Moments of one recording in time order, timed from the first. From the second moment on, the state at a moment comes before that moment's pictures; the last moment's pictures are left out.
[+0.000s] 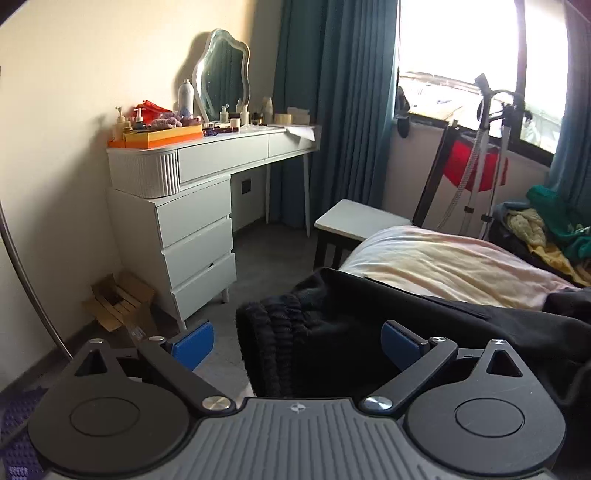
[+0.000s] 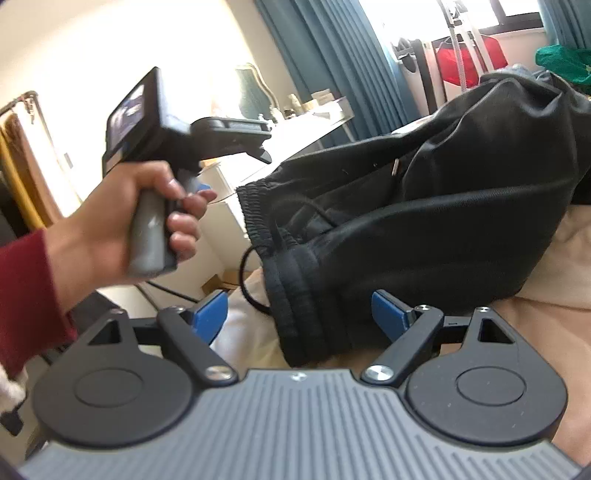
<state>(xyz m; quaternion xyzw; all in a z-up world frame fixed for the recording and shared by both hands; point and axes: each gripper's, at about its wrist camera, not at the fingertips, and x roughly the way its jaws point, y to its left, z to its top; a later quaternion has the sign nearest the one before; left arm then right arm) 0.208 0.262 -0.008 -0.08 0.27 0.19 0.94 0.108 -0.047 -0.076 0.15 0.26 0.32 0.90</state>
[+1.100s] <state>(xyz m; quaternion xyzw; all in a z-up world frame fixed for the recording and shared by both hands) 0.156 0.036 -0.082 -0.06 0.37 0.06 0.92 0.166 -0.270 -0.018 0.13 0.23 0.10 0.96</state>
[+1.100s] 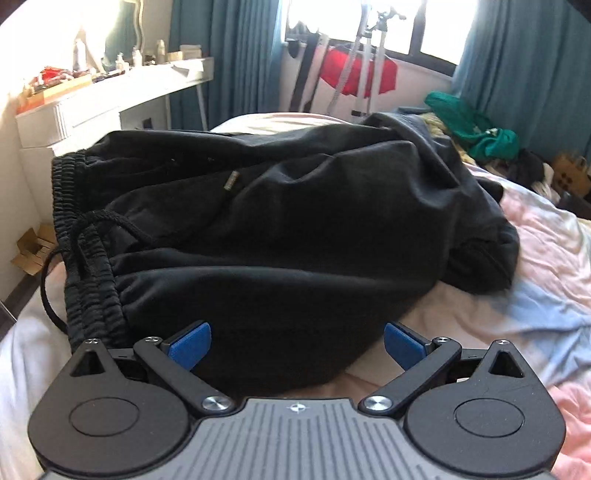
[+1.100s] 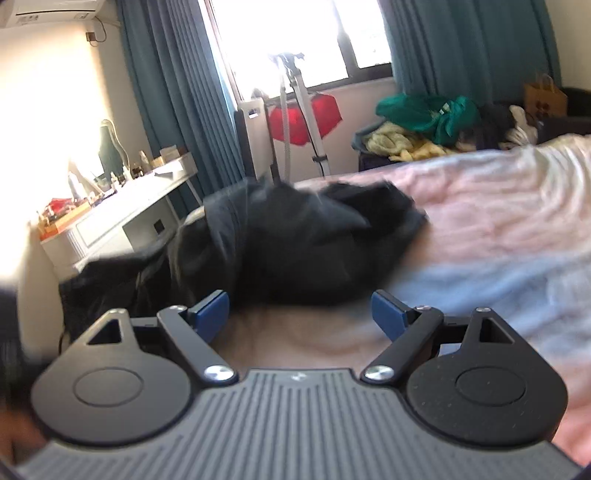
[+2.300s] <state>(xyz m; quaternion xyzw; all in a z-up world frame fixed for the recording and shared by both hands) 0.201 0.086 -0.115 -0.09 0.40 -0.01 0.91 0.339 -0.166 0.081 -0.09 0.30 0.05 0.95</state>
